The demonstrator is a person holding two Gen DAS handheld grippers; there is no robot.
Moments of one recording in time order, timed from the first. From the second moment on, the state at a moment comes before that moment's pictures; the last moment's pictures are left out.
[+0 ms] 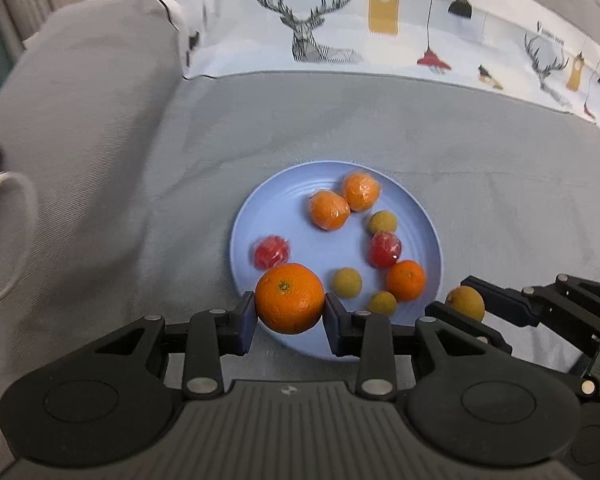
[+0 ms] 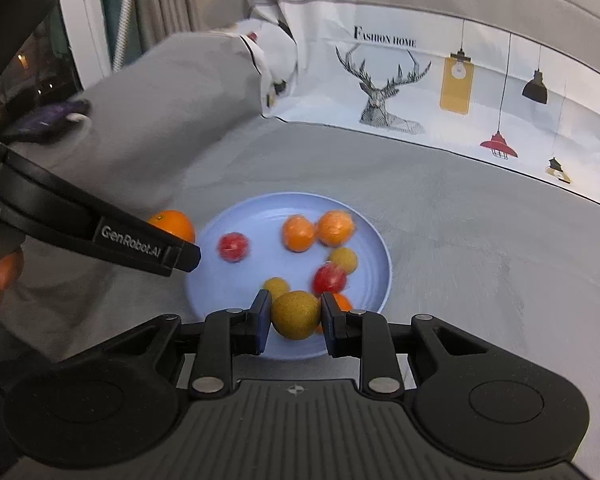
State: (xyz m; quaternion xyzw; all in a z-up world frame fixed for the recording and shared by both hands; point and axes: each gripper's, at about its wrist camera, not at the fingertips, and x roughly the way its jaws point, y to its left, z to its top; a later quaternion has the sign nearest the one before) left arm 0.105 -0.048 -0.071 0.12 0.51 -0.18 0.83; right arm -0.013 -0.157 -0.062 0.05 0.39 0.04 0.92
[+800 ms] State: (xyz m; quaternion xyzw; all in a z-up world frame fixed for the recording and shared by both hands) left arm 0.130 -0.054 -0.085 0.12 0.51 -0.14 0.84; right arm 0.024 -0.170 -0.077 0.02 0.42 0.03 0.91
